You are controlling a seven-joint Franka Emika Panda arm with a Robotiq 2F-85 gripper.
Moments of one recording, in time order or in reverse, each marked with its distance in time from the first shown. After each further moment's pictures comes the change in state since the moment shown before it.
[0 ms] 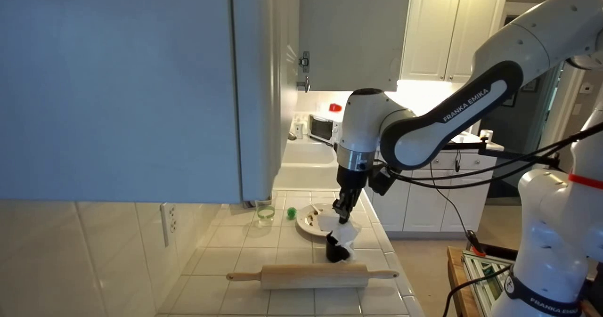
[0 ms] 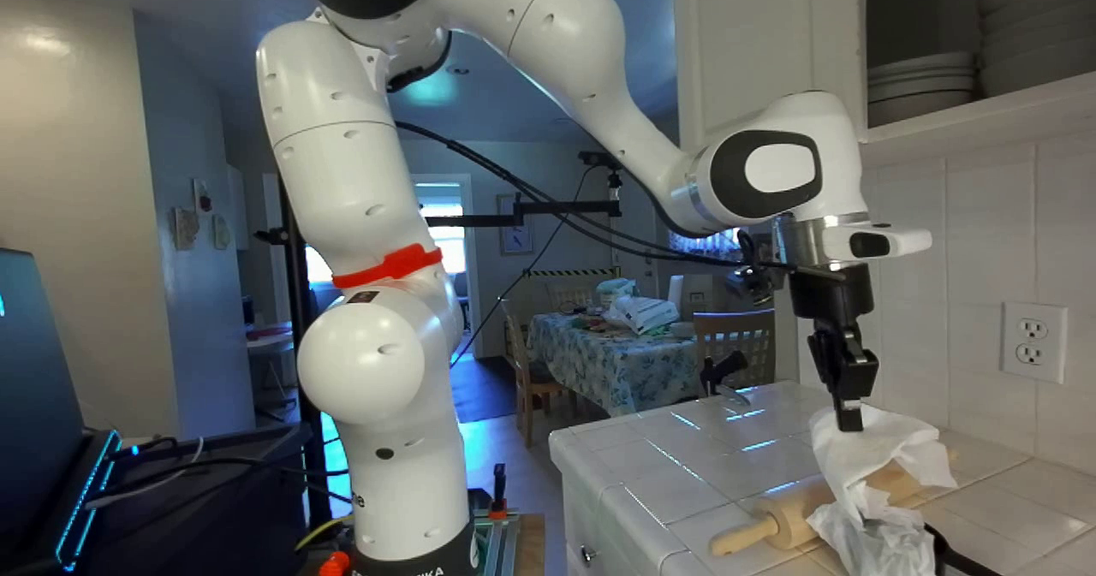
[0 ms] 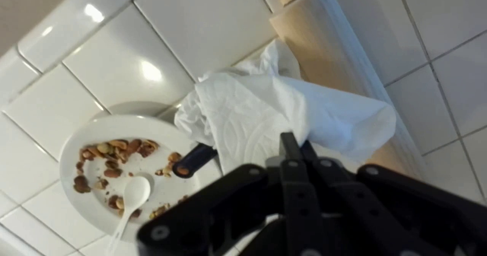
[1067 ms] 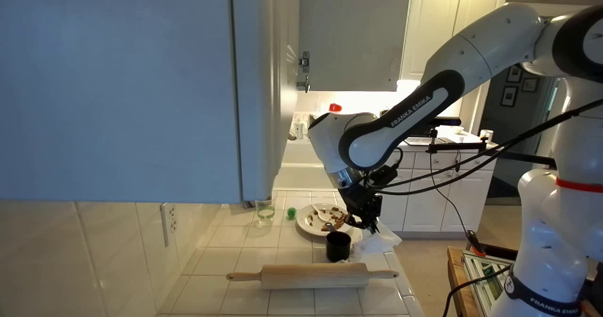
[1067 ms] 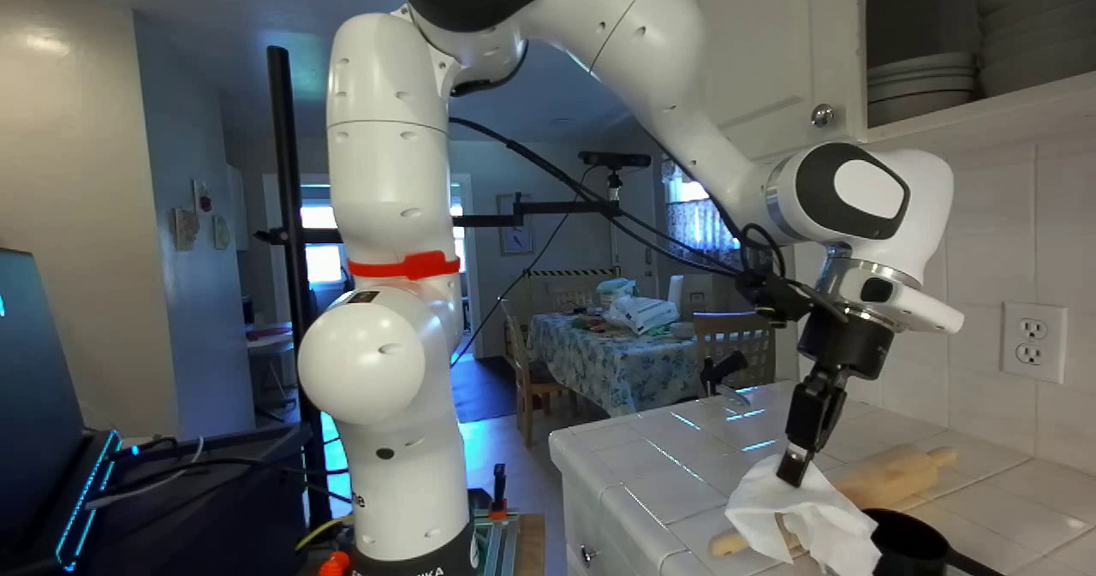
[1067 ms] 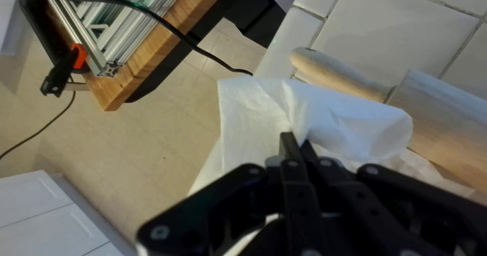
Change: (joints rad) arm 0.003 0.254 -0.037 0.241 -0.007 -0.566 0.443
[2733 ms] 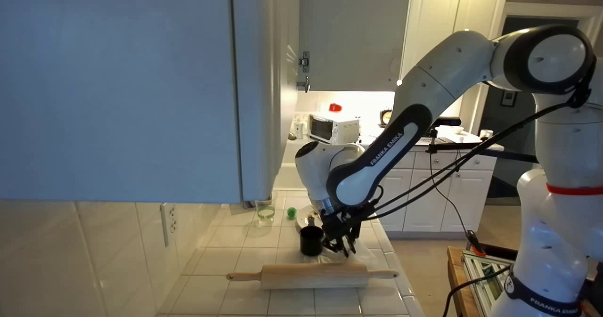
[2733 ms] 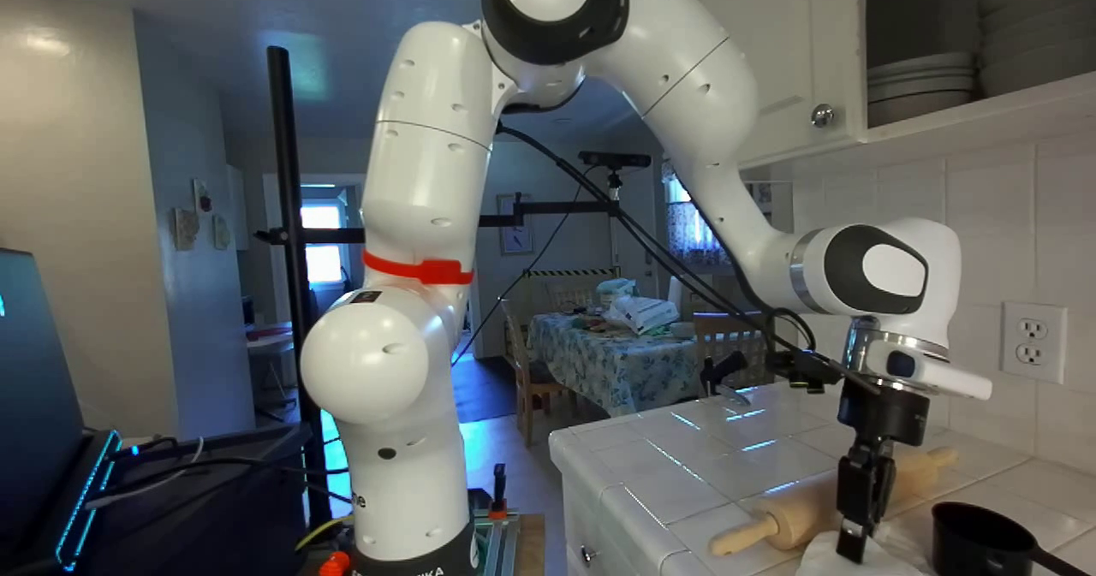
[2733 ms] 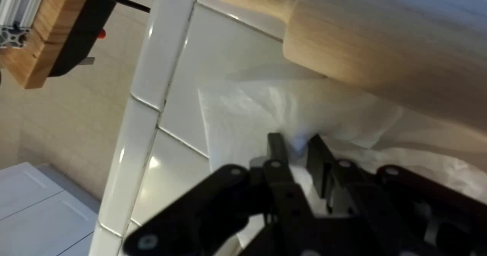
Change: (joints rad) arm 0.021 0.222 -0.002 0.053 -0.068 0.283 0.183
